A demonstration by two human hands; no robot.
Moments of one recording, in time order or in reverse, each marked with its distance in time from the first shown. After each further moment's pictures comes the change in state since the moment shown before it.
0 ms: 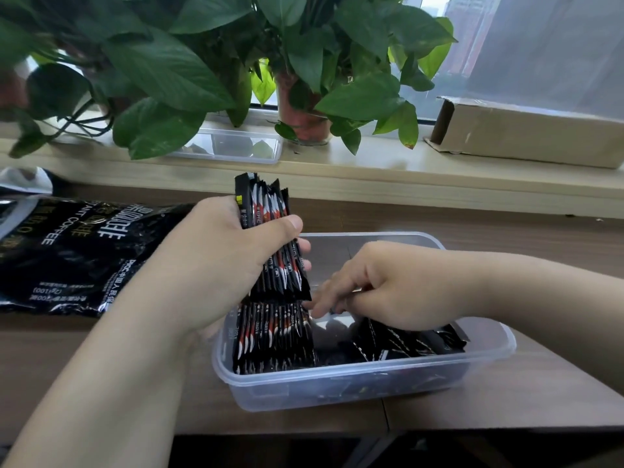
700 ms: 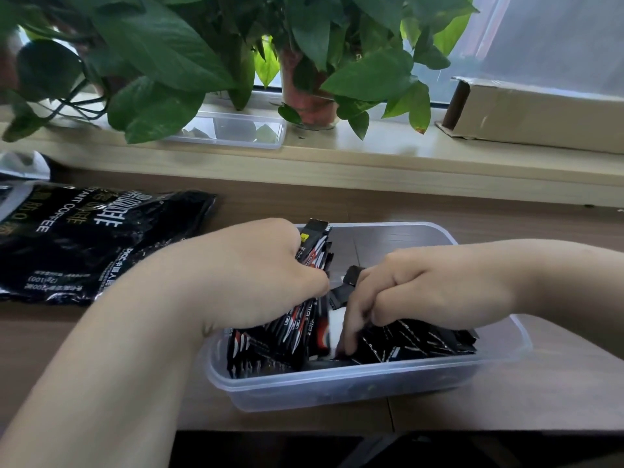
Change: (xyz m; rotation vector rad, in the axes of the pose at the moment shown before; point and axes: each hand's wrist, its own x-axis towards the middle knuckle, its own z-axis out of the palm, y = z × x) left_hand 0.013 0.004 0.009 0.995 -0.265 -0.066; right_hand -0.011 0.002 -0.008 0.069 -0.226 -0.009
